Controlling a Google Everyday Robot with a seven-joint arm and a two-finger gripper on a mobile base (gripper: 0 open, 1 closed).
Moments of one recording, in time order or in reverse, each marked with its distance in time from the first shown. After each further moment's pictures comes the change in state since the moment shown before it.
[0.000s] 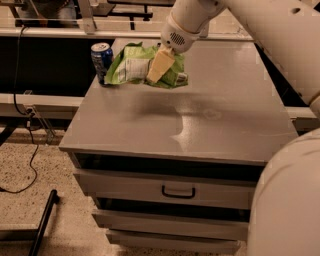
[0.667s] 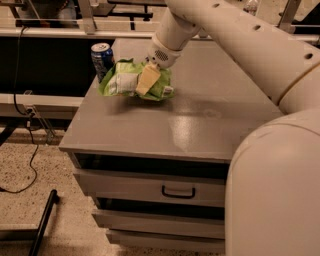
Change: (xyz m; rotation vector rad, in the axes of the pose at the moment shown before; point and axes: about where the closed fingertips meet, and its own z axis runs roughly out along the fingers) arm -0.006 0.003 0.063 -0.055 0.021 0.037
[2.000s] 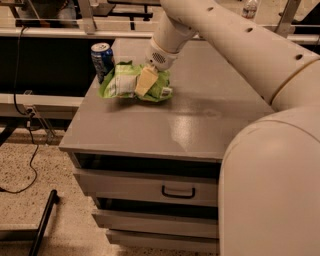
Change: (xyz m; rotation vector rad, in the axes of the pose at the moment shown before) arm -0.001 0.000 0.015 -0.018 0.015 0.003
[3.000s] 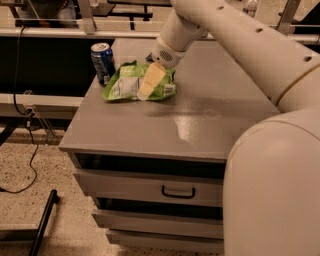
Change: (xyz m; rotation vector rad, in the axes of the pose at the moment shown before) arm 0.007 -0.007 -0.009 -0.011 -0.036 0.007
